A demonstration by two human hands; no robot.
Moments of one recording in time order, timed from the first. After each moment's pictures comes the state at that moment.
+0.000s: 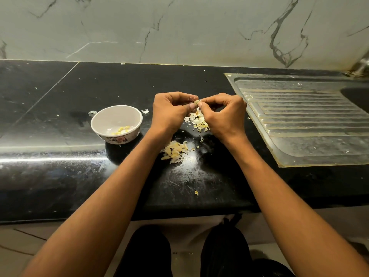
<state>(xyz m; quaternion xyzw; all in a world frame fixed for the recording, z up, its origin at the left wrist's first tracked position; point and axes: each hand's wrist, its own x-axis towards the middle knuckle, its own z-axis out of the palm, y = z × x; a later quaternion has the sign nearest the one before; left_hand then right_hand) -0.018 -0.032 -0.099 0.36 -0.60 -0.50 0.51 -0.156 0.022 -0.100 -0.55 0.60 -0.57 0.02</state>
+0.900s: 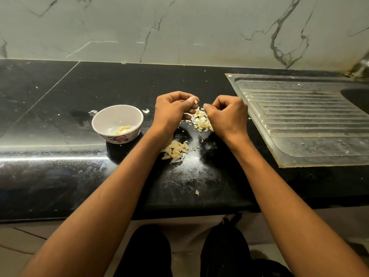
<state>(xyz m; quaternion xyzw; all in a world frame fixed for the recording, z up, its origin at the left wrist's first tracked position) -0.018 -0.029 -0.097 0.36 -0.56 -0.57 0.48 -0.161 0.020 -0.101 -0.50 0.70 -0.51 0.04</state>
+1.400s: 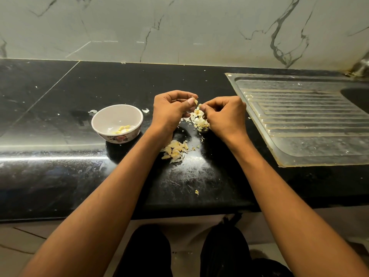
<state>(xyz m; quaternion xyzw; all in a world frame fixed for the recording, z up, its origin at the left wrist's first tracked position) -0.017 -0.029 -0.096 0.36 -0.56 -0.55 0.49 -0.160 0.022 -0.099 -0.53 0.67 -0.52 0.06</state>
